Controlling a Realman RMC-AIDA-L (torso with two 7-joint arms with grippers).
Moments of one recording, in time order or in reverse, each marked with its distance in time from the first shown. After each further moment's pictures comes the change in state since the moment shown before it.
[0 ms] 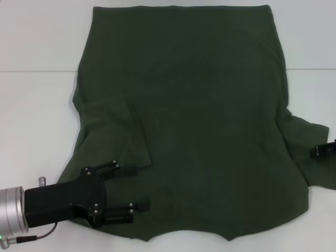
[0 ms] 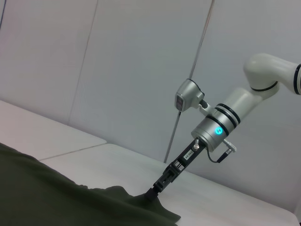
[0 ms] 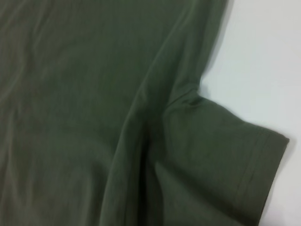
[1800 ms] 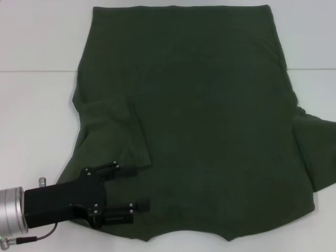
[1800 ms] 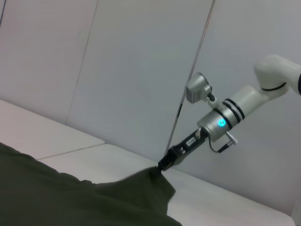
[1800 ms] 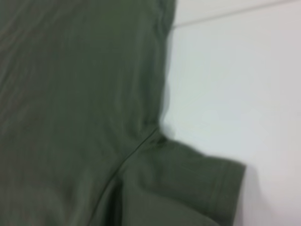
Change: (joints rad) left arm 0.000 0.000 -0.001 0.000 0.000 0.007 -0.014; right arm -0.048 -0.034 0.122 -0.095 0.012 -0.009 -0.008
